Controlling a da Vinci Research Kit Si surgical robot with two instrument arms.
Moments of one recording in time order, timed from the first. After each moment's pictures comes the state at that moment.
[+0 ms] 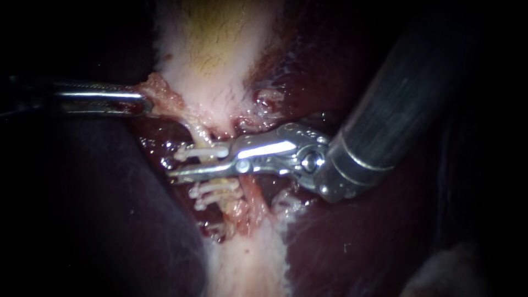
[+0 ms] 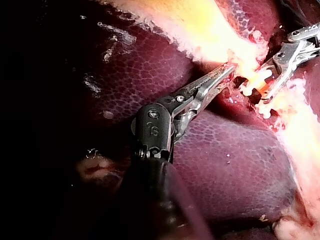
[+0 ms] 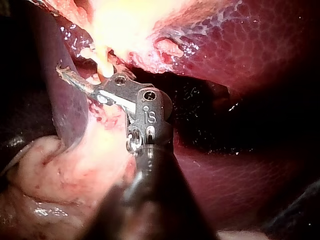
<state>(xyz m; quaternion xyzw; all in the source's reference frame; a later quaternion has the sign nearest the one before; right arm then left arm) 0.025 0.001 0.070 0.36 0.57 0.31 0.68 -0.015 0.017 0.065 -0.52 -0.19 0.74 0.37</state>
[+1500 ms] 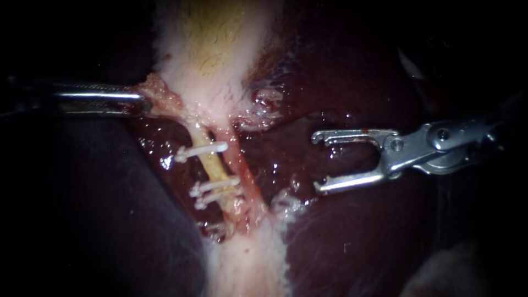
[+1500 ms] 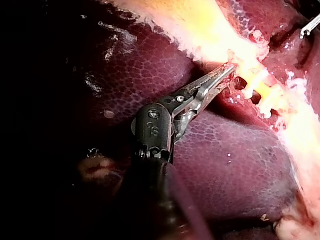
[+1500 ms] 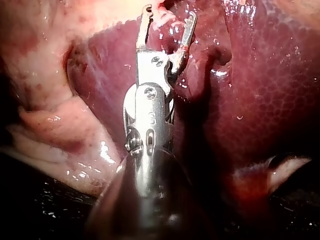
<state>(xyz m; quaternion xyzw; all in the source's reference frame) 0.005 0.001 0.064 0.22 0.59 0.10 0.77 -0.015 0.017 0.065 -0.52 -0.19 0.74 0.37</state>
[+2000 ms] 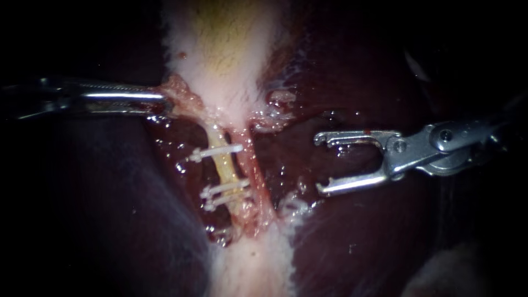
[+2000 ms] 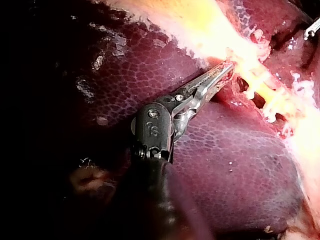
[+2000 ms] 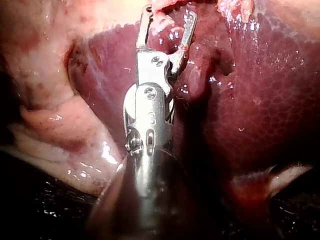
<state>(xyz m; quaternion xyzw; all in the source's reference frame) 0.005 0.000 0.064 0.22 0.59 0.10 0.77 -0.019 0.018 0.070 -0.52 -0.18 0.75 0.37</state>
